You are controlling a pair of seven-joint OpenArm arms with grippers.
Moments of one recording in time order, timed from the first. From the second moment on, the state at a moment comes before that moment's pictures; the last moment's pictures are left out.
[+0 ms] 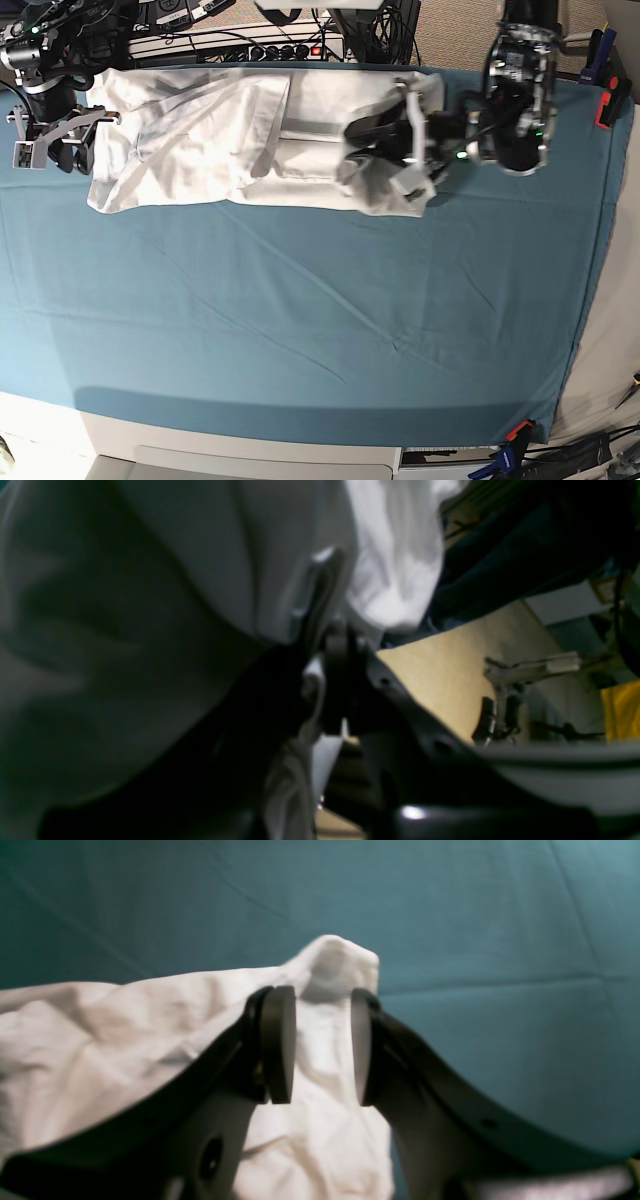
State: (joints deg) left arm 7.3 -12.0 5.5 103.6 -63.9 -43.0 73.7; right arm -19.2 5.6 54.9 121.4 32.0 36.7 -58.7
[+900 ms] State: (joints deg) left arm 2.5 -4.0 15.7 100.9 -51.3 -41.6 67.6; right arm -19.4 6.0 54.9 121.4 29.6 34.6 -57.6
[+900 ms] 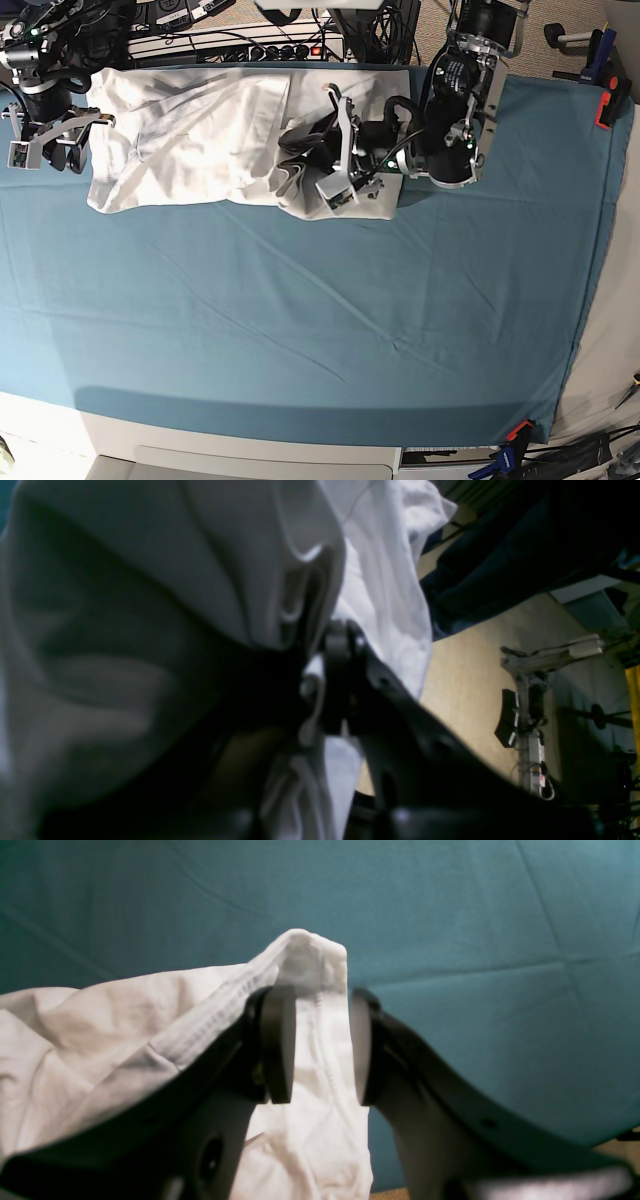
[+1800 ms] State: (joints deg) left arm 3.3 -6.1 -0.1 110.4 -52.6 -38.6 67.8; right arm -19.4 6.1 54.9 121.4 29.9 34.6 -57.2
